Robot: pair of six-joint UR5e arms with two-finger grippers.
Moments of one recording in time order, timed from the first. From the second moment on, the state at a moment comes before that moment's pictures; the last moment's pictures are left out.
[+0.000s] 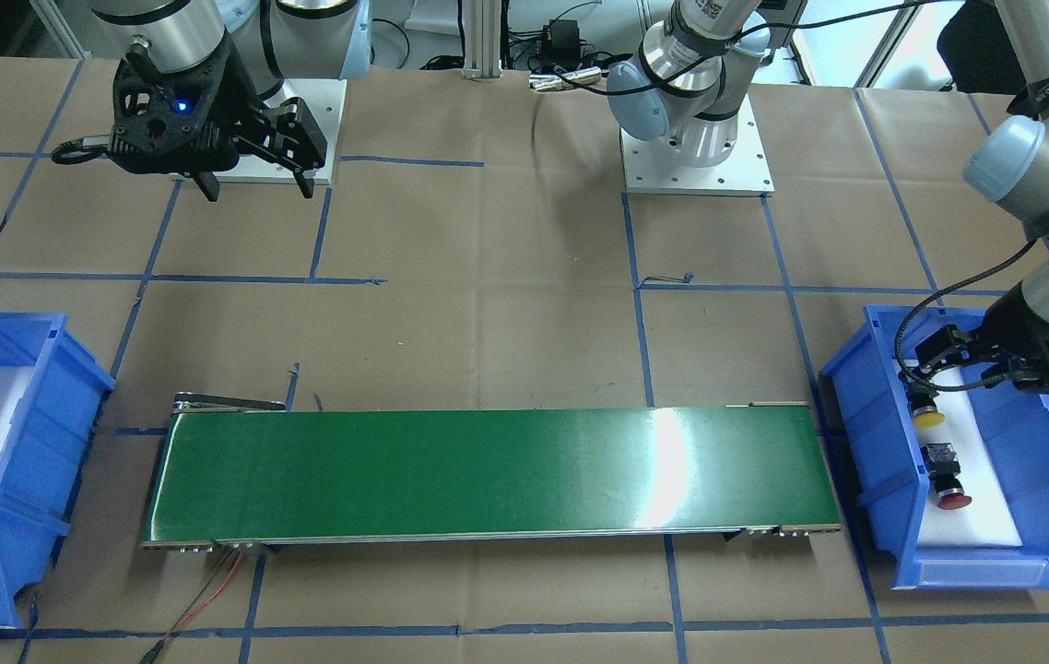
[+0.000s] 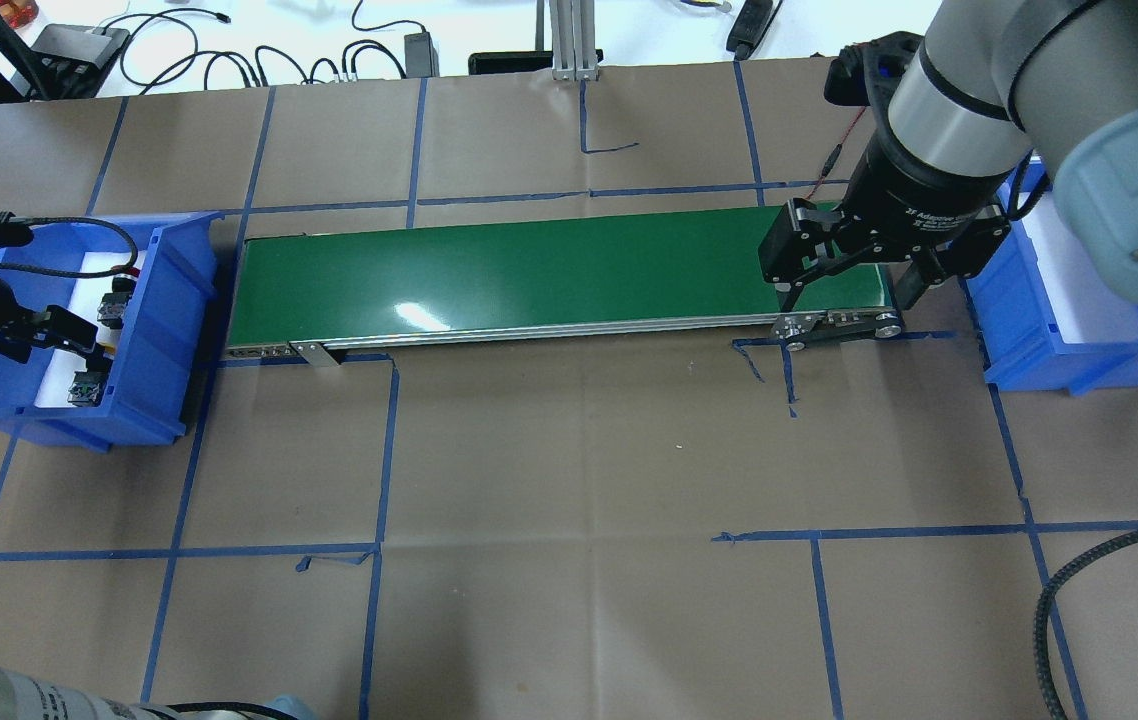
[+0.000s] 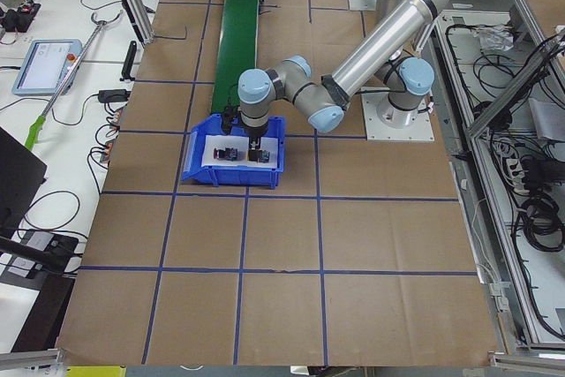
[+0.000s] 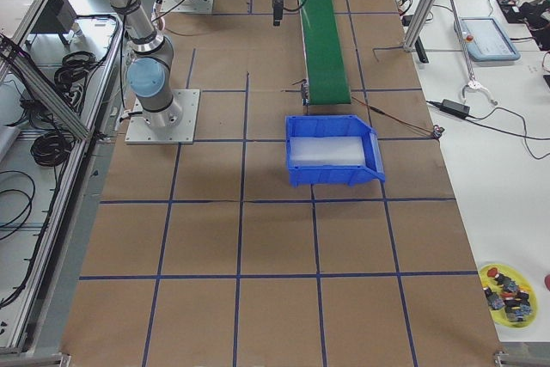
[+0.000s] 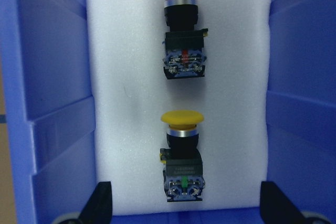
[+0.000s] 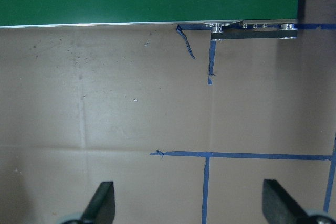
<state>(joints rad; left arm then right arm) -0.91 -1.87 -1.88 -0.94 1.53 0.71 1.61 -1.67 1.68 -1.53 -1.50 0.03</state>
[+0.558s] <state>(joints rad) -0.91 -1.93 -1.93 -0.83 1.53 0.71 1.61 -1.67 1.68 -1.53 -1.50 0.03</state>
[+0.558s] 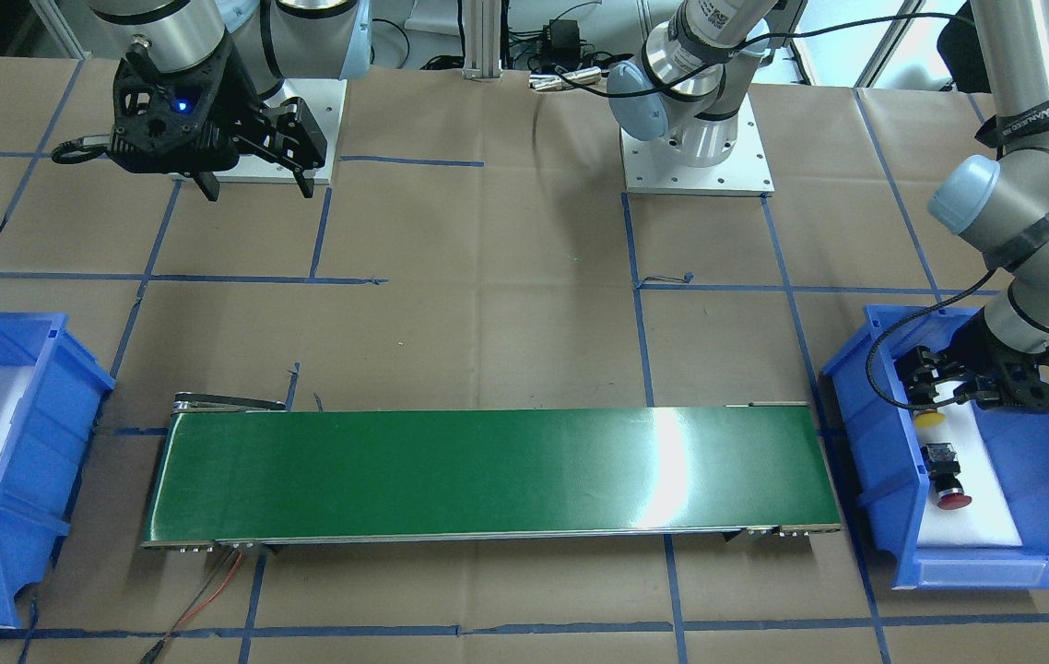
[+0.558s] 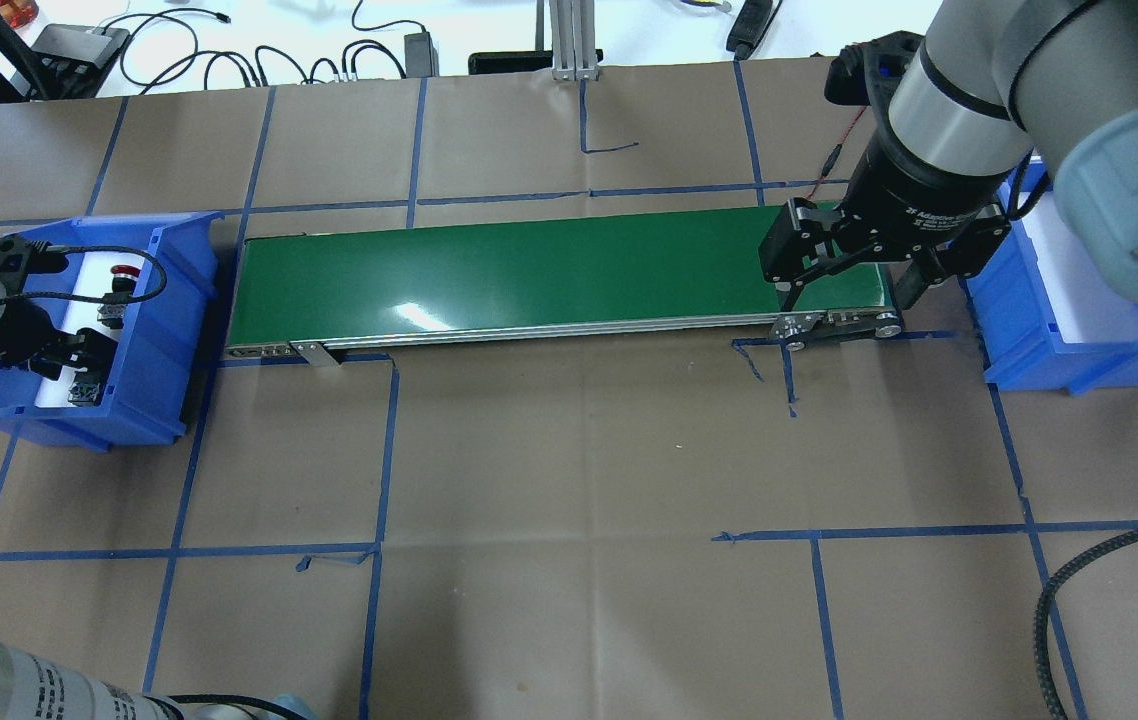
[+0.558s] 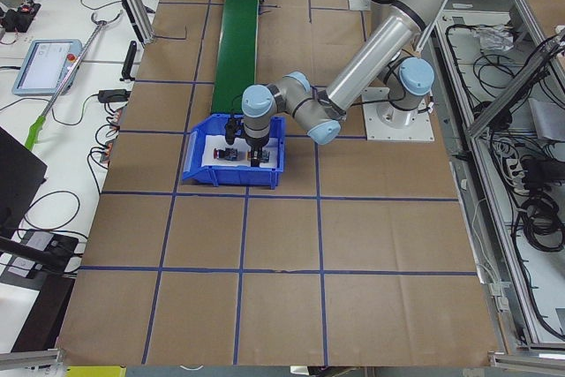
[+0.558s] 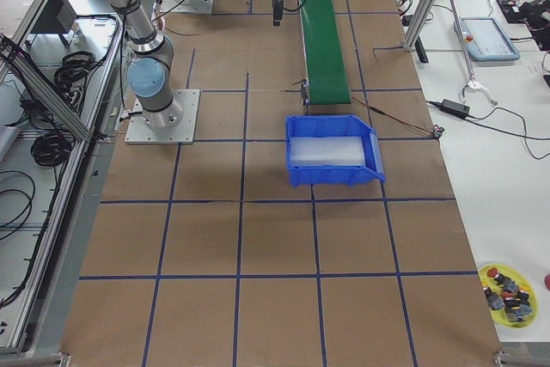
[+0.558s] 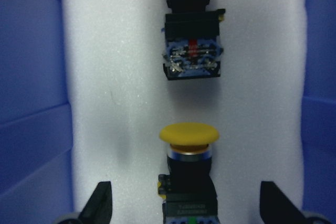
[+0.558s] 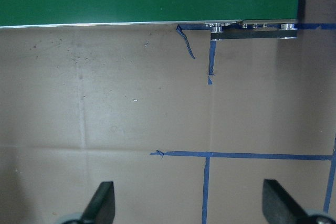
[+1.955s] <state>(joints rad) -0.93 -1.78 -1.57 -1.42 1.54 0.66 1.61 -1.67 1.68 -1.53 -1.50 0.03</state>
